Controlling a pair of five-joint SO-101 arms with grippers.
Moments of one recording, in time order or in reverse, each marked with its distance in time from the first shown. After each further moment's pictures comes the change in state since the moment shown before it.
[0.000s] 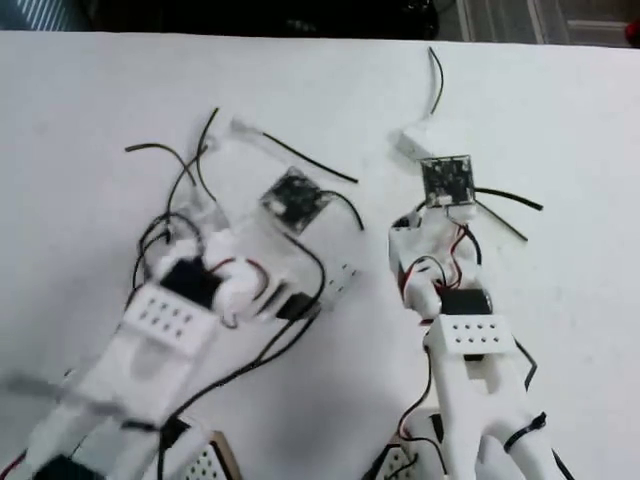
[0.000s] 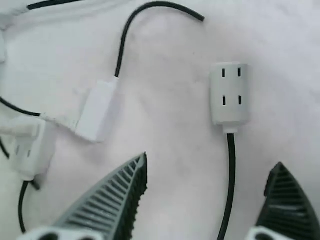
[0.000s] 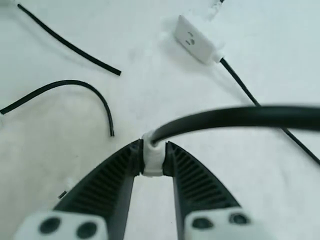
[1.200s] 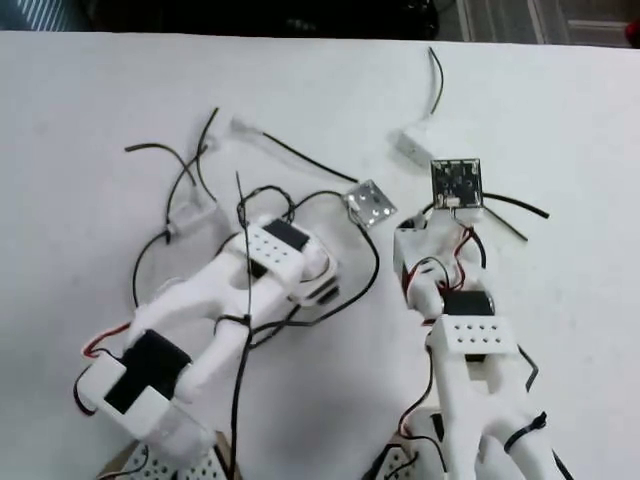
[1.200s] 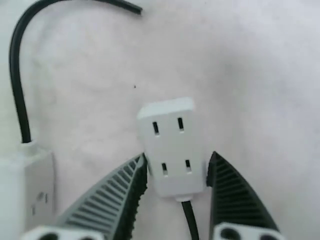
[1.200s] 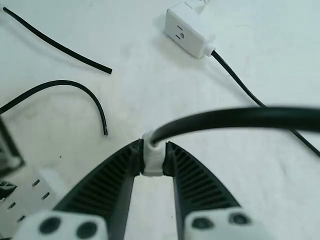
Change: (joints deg) left arm 6.4 39.3 -17.1 -9.1 -4.7; right arm 1.0 0.4 1.1 -0.7 -1.1
